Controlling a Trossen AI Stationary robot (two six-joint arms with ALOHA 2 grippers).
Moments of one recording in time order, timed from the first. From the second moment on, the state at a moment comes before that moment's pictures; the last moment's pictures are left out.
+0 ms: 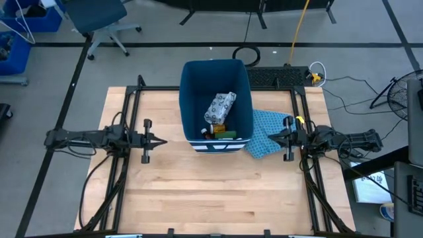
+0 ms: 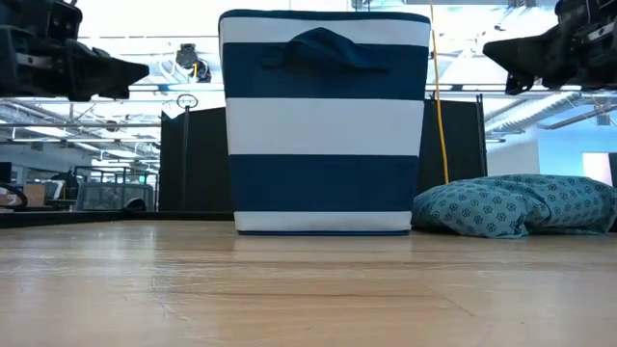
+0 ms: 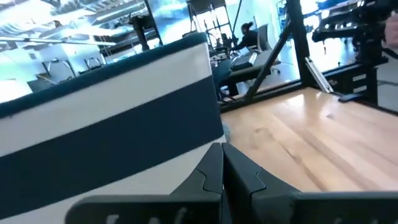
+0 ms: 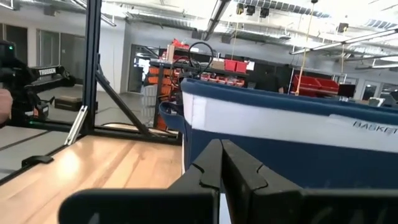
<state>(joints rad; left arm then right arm) -0.04 0.17 0.01 0.21 0.03 0.30 0.08 0.02 0.01 0.21 0.10 -0.16</state>
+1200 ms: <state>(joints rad) -0.04 0.05 0.01 0.02 0.00 0.15 0.08 0.02 0.01 0.19 0.10 -0.12</state>
